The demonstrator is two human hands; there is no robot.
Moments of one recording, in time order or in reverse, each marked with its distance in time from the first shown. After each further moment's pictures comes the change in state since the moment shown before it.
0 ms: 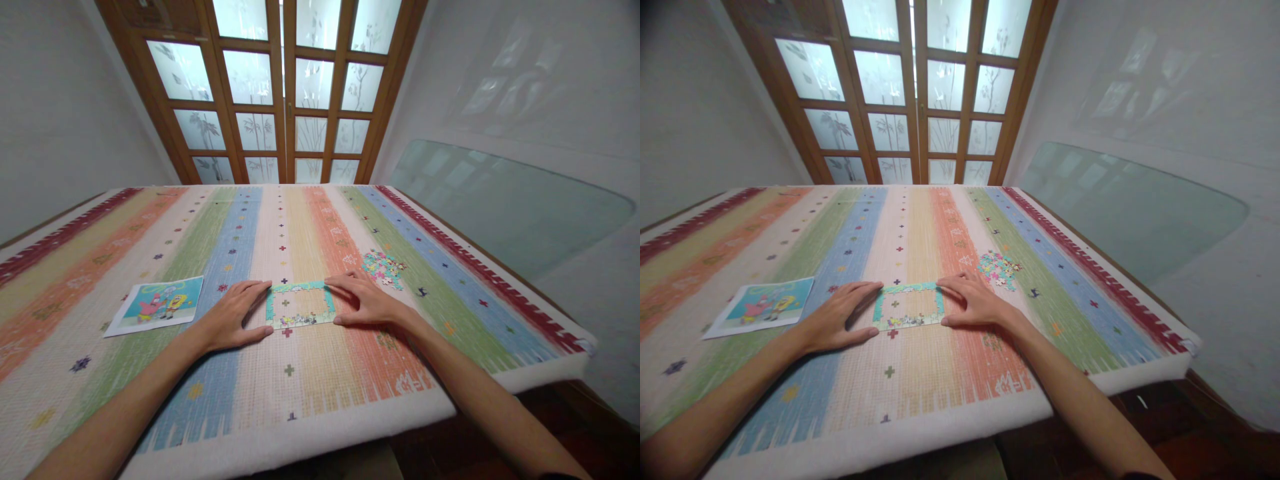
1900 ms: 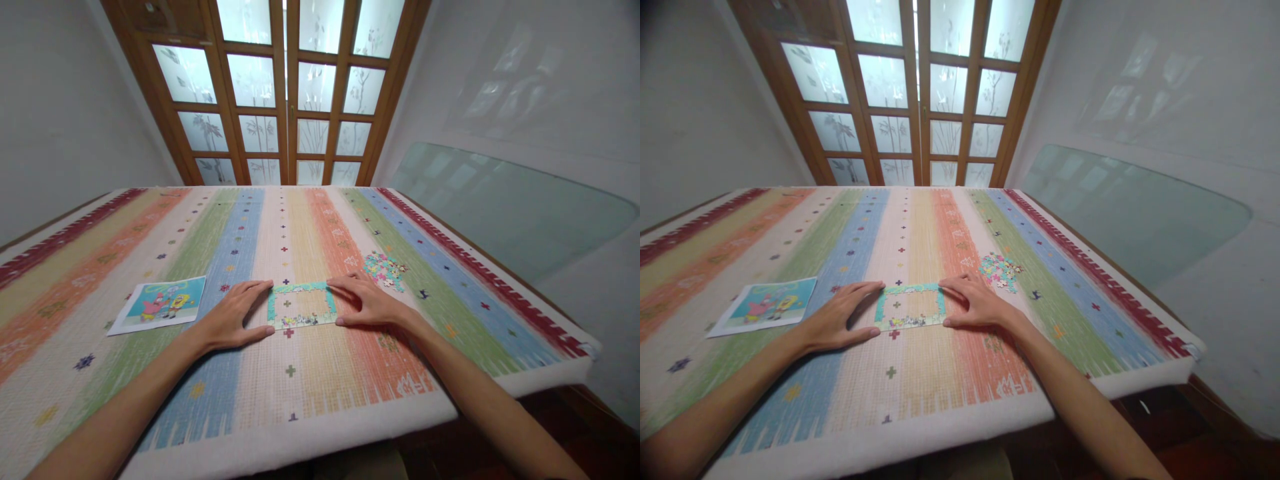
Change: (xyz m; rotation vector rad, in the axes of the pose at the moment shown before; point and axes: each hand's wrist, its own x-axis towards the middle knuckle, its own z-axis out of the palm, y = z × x) left_hand -0.001 0.000 -0.001 -0.040 -0.019 -0.056; right_hand -0.001 0.001 -0.001 0.028 0.002 0.009
